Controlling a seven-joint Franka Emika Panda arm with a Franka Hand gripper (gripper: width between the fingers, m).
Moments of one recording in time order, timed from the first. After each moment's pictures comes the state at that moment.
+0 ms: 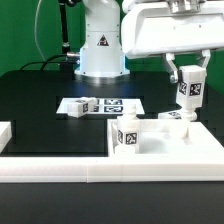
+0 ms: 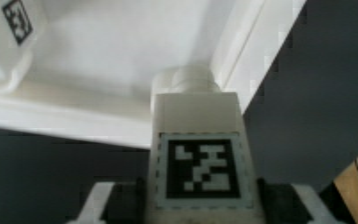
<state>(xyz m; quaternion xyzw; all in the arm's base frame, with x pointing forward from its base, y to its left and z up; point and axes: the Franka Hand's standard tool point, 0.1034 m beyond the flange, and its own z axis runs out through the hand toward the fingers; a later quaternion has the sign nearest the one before) 0.596 0.104 0.129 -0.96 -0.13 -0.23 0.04</state>
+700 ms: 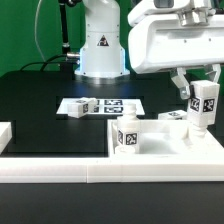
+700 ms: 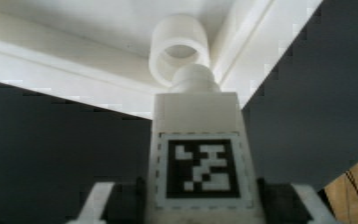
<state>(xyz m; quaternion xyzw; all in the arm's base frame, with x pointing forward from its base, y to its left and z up) 0.623 0.110 0.112 -0.96 -0.17 -0.22 0.03</state>
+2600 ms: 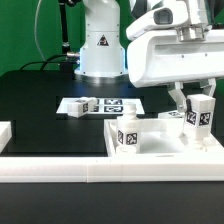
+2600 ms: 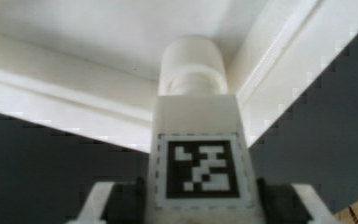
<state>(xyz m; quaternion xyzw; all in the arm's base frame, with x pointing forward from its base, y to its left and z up) 0.619 0.107 0.087 -0.96 -0.20 -0.22 0.03</state>
